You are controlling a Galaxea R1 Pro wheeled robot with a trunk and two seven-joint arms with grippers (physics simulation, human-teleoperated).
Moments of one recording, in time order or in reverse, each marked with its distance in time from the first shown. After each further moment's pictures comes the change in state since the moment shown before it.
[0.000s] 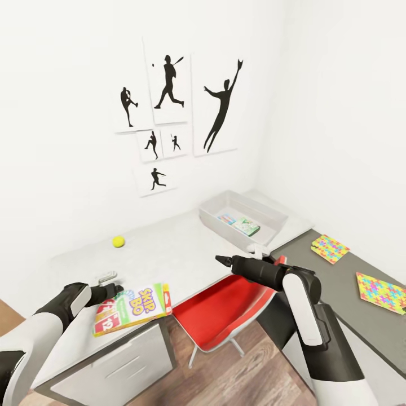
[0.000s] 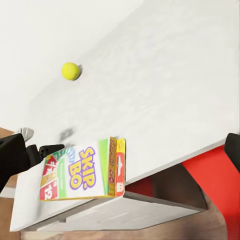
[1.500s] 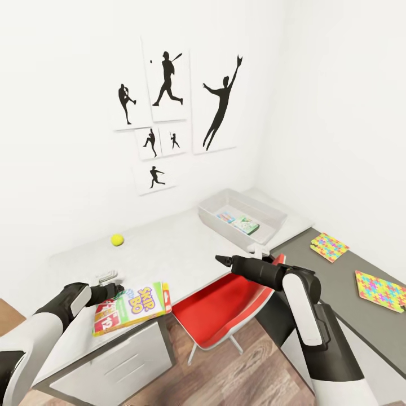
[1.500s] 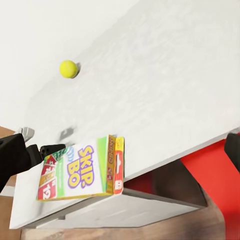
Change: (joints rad) left arm 0.000 0.000 0.000 0.000 0.000 0.000 -0.006; right arm 0.000 0.001 0.000 0.000 0.000 0.000 0.001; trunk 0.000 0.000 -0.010
